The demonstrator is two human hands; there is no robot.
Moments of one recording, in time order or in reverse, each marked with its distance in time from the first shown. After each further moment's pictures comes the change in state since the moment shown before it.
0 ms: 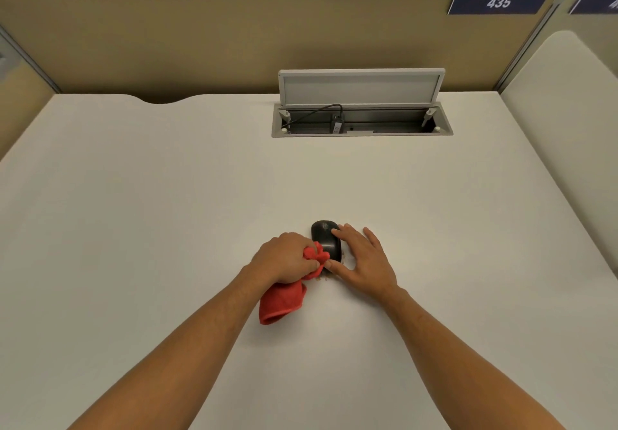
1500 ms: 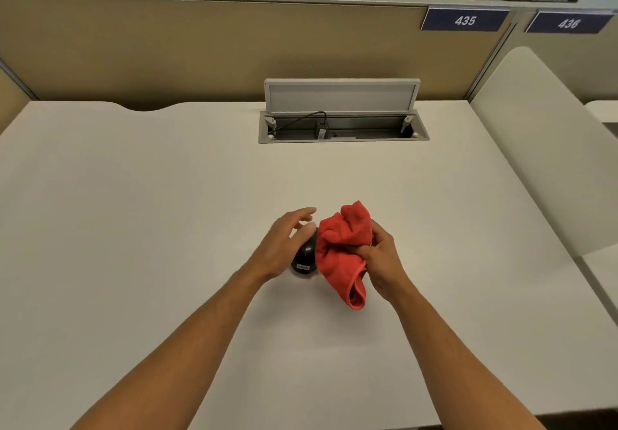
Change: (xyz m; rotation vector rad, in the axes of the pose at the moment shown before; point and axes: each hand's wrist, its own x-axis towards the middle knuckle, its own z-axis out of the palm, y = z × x) left_hand -0.009 0.008 -0.002 -0.698 0.243 0.201; right_hand -0.007 -0.052 -0.066 0.984 0.099 0.420
